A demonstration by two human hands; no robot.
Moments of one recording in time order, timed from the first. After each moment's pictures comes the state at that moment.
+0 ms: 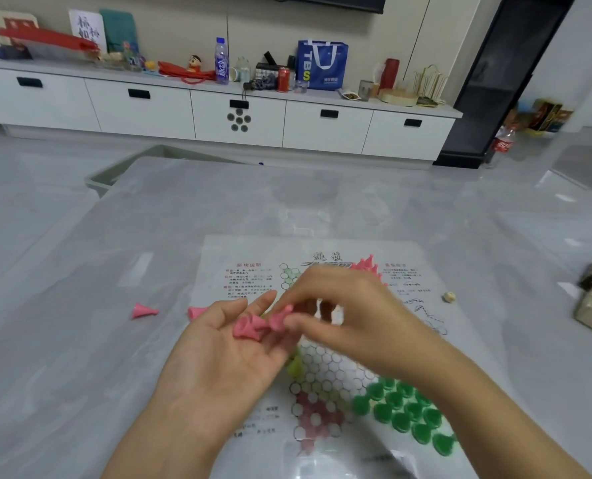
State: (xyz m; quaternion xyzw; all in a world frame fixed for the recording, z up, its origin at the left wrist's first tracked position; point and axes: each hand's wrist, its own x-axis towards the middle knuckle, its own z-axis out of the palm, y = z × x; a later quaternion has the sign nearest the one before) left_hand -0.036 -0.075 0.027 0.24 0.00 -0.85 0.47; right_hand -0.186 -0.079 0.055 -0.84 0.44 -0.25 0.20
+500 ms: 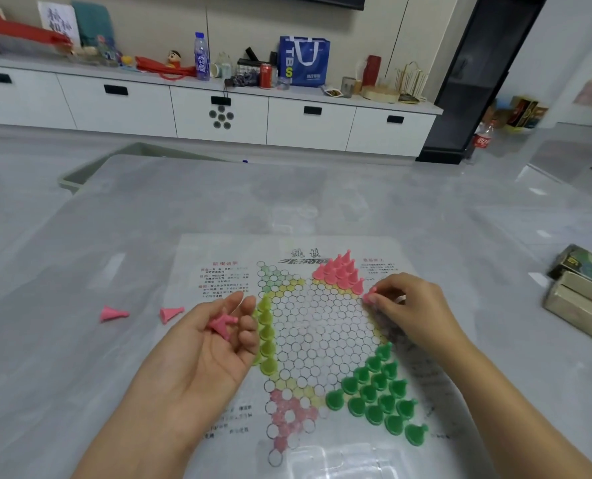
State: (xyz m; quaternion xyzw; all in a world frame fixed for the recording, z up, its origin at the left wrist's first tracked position) left_hand -0.046 -0.080 0.017 0.34 -0.06 -0.80 0.48; right_hand -0.300 -0.095 -0.016 -0.62 0.72 -0.29 0.13
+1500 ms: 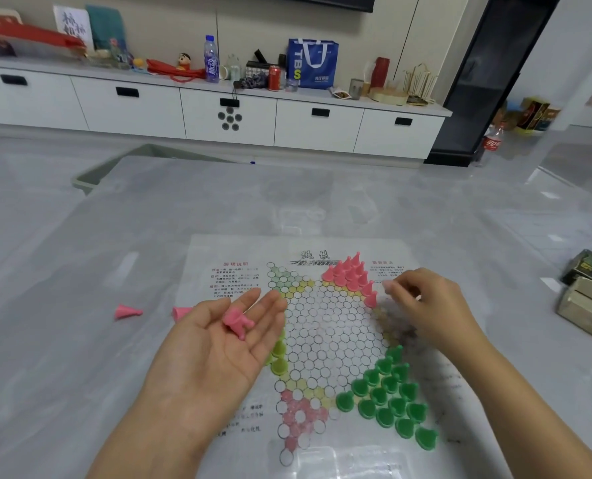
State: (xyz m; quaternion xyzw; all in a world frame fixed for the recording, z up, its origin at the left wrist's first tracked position) left_hand -0.041 -0.077 0.024 0.31 -0.03 -0.82 0.49; right_hand -0.295 -0.093 -0.001 -0.63 0.72 -0.27 0.07
